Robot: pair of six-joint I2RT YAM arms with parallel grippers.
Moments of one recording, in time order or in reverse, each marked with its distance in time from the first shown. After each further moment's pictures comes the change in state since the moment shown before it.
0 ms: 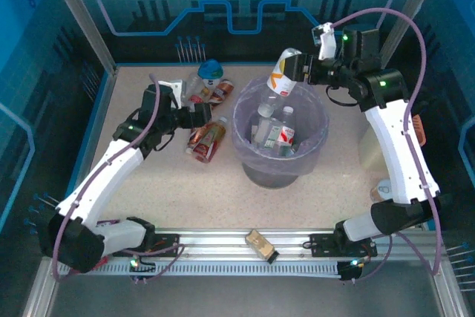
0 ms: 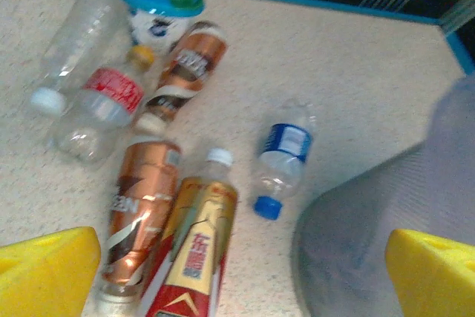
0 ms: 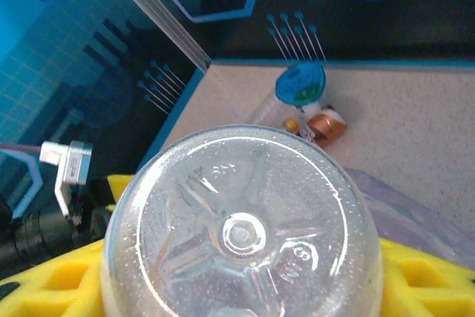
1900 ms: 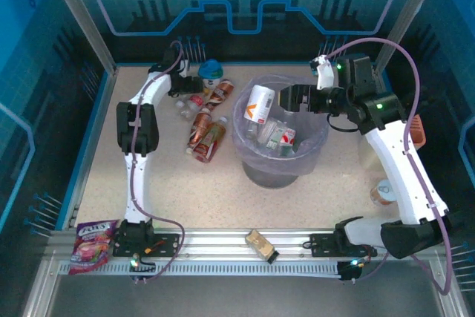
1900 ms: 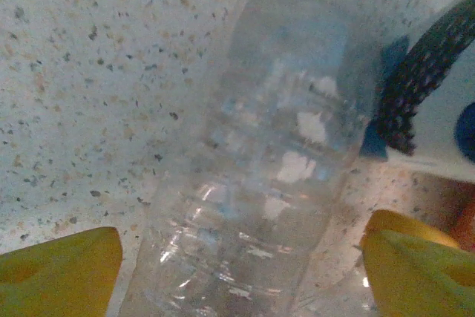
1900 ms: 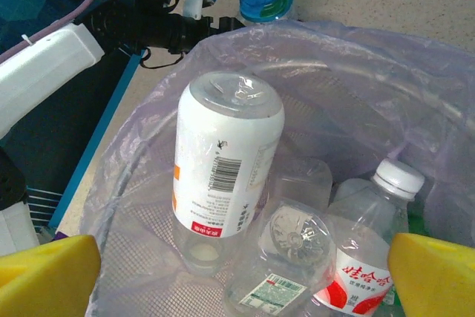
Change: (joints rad) left arm 0.274 1.237 1.024 -0.190 0.071 0.217; right arm 0.023 -0.180 -0.283 -0.046 0.068 -0.034
